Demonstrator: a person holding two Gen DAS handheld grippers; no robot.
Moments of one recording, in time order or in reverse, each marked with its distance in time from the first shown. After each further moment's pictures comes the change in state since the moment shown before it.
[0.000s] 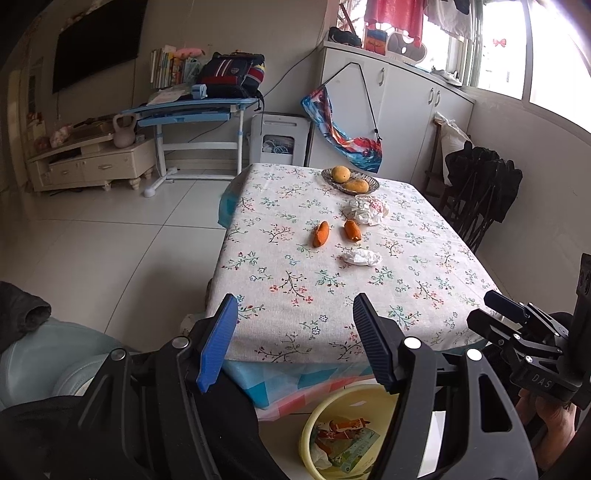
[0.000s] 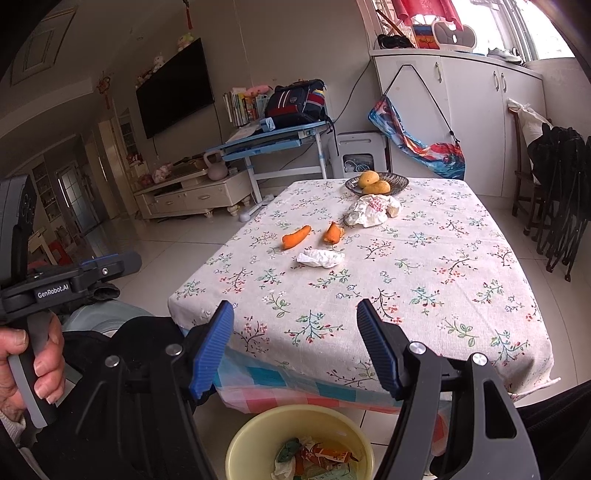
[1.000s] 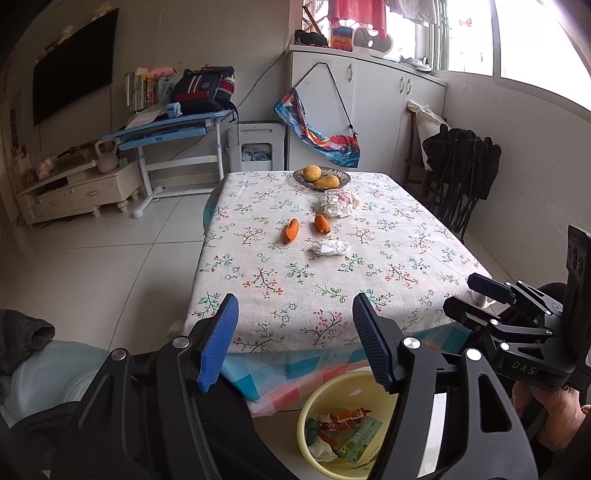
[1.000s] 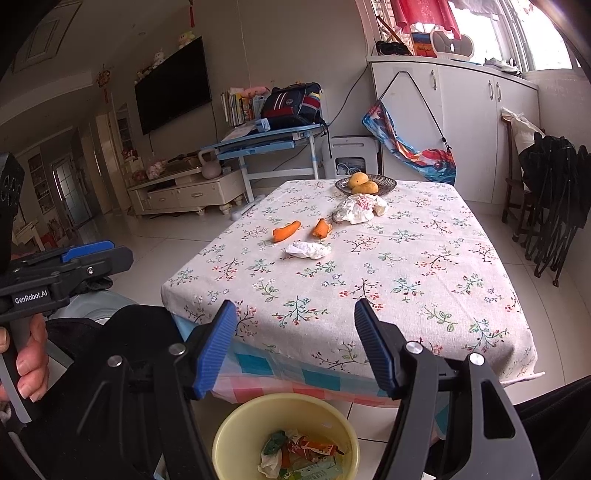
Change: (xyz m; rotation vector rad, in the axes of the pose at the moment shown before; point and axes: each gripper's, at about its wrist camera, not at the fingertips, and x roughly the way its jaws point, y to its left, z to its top) left arm -0.030 -0.039 -0.012 0.120 -0.026 -0.023; right arm -0.018 -0.004 -0.015 -0.032 -0.014 -0.044
